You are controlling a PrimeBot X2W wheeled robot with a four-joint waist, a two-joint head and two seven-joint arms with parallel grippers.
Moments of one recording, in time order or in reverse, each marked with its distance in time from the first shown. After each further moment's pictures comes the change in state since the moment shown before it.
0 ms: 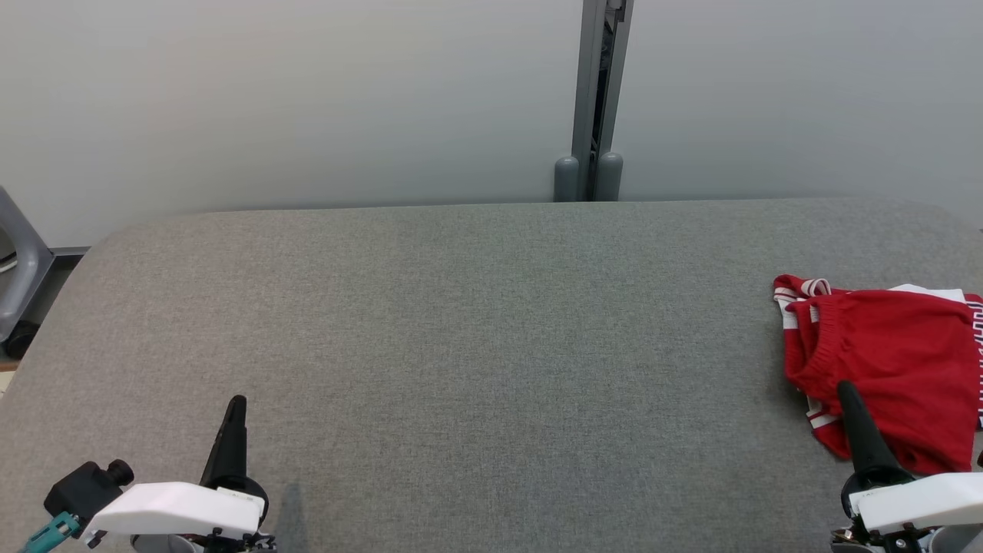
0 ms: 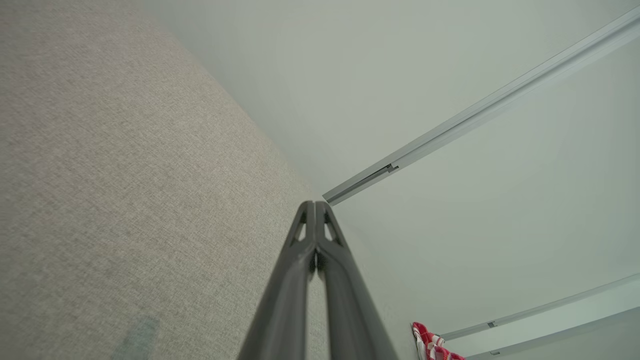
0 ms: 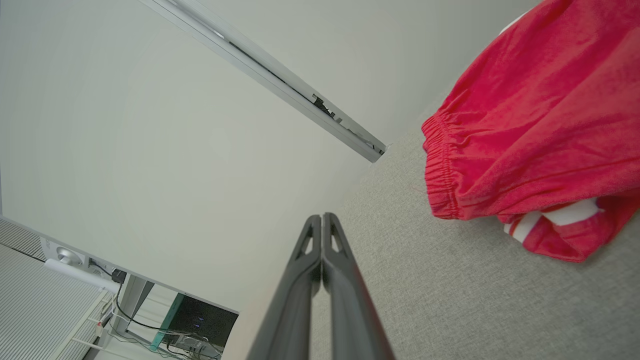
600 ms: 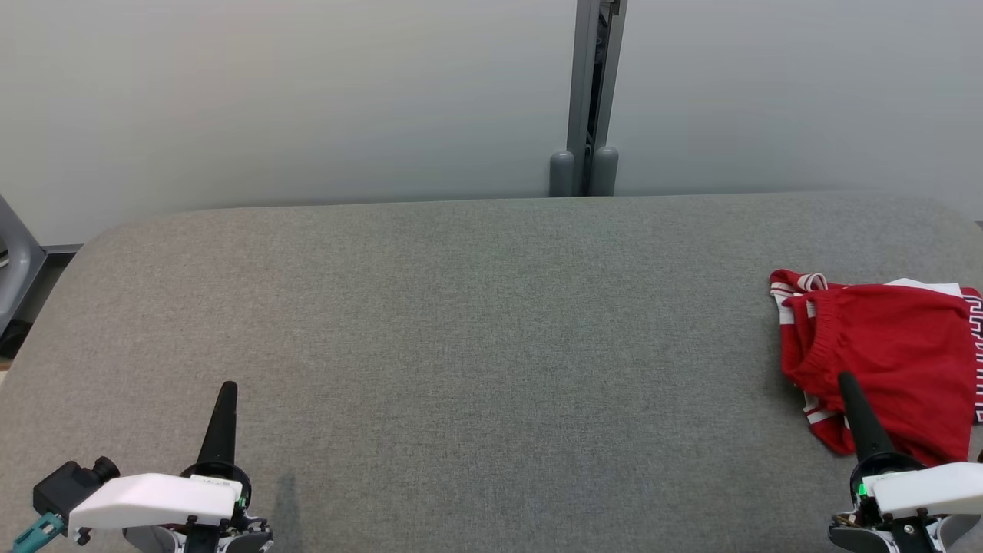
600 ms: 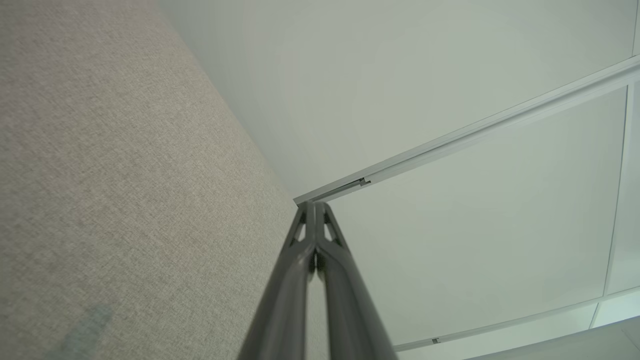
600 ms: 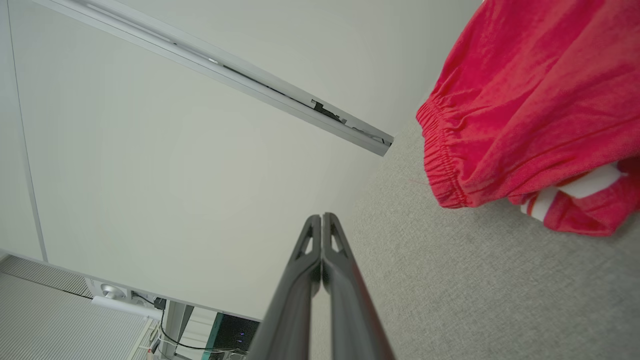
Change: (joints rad) left arm -0.025 -0.024 0.057 0.005 -0.149 -0.039 0.048; right arm -0.034 0.009 -0.016 0.033 0.169 0.000 0.027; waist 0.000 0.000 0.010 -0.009
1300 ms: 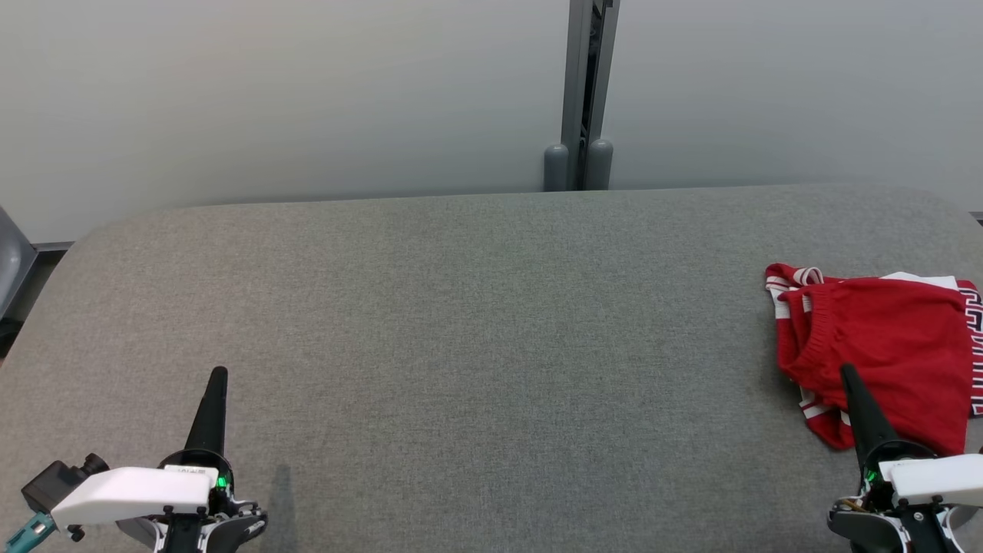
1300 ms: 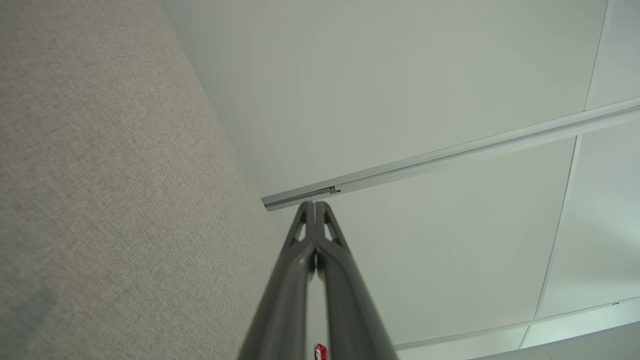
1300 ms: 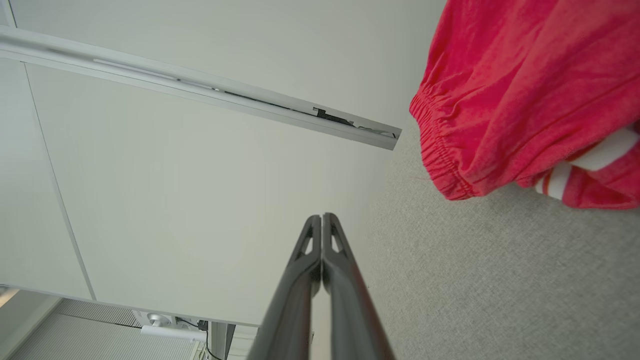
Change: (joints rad) left arm -0.022 -0.024 0.053 0.006 -0.141 -0.040 0.049; right arm -0.031 0.009 -0.019 0.032 0.159 0.000 0.027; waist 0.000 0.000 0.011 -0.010
